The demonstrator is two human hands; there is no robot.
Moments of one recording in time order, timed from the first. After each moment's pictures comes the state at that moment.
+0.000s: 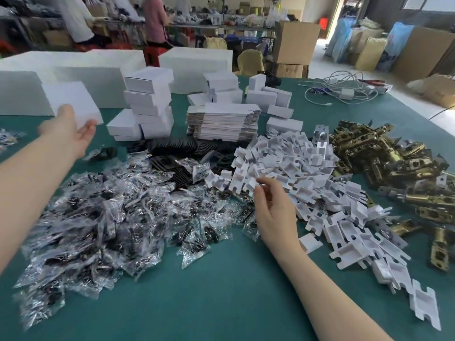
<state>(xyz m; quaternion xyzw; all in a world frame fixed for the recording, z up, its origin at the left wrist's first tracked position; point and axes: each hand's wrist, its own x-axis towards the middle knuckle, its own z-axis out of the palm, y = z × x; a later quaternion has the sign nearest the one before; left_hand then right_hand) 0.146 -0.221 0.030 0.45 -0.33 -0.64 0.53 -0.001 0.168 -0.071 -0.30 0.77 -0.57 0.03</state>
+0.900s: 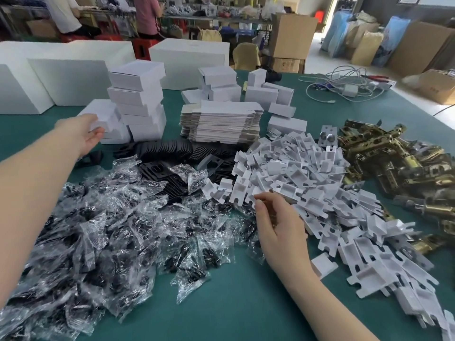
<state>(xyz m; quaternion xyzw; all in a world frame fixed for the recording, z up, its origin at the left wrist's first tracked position) 0.090 -0.264 0.002 0.52 -0.46 -0.60 0.40 -0.002 0.166 -0.071 -0.30 0.79 -0.54 0.04</state>
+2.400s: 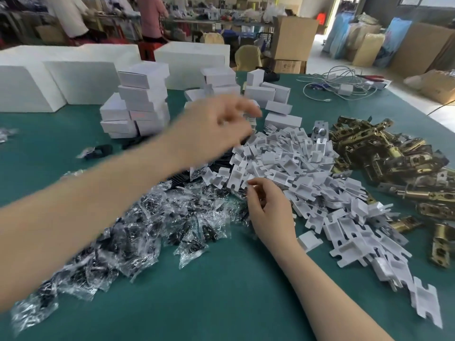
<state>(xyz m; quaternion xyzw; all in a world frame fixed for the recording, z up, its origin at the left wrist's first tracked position) 0.079 0.023 0.083 0.09 -0.90 -0.37 0.21 -0.006 0.161 -0.072 -0.32 0.80 -0.51 0.02</state>
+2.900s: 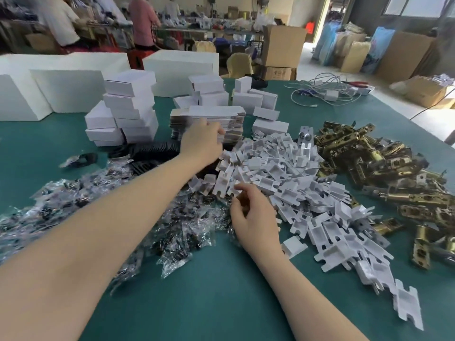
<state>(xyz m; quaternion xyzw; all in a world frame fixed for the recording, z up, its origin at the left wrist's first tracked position) -0.035 -0.037 -0.002 0.23 -0.95 -0.09 0.21 -0.003 0.162 -0.072 -0.34 0.80 -0.49 0.01</state>
